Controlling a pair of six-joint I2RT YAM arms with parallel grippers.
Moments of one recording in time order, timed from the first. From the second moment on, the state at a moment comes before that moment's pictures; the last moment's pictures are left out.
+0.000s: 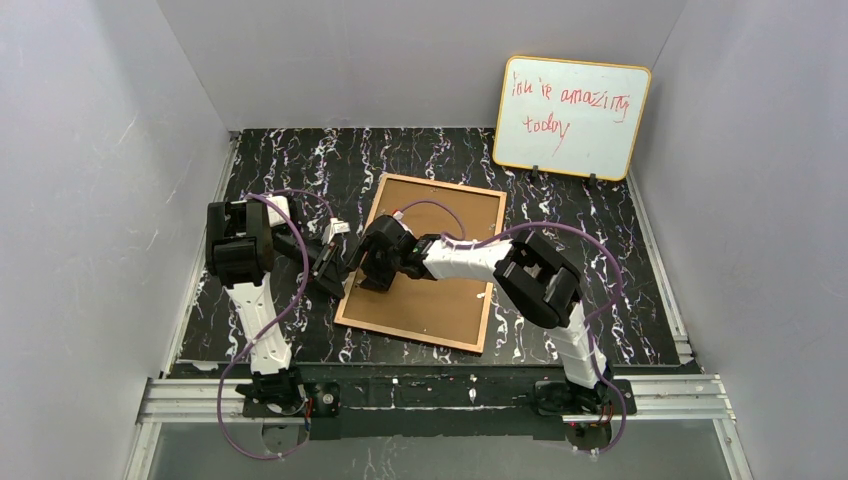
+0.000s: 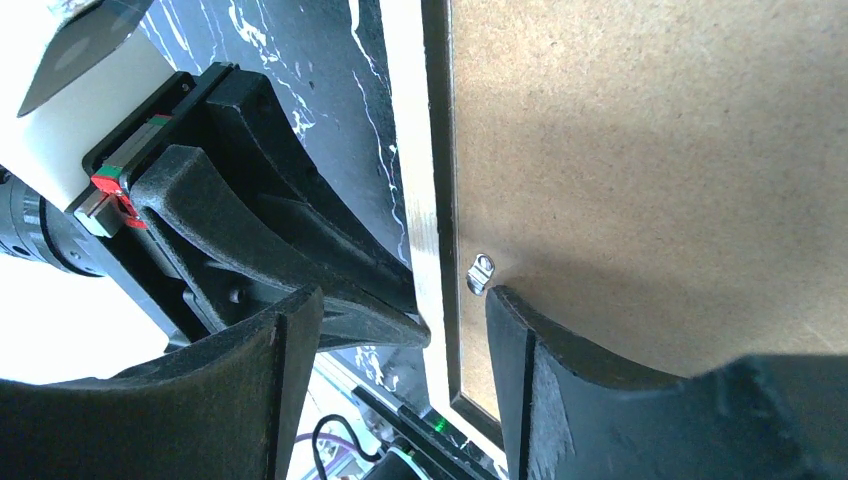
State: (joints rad) left arm 0.09 2.14 1.27 -1.31 0.85 0.85; right arm 1.04 2.12 1.46 -0.11 -0.08 1.39
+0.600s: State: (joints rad) left arm 0.09 2.14 1.26 -1.30 0.85 0.83; right arm 1.03 2.15 1.51 -0.16 -0.10 1.40
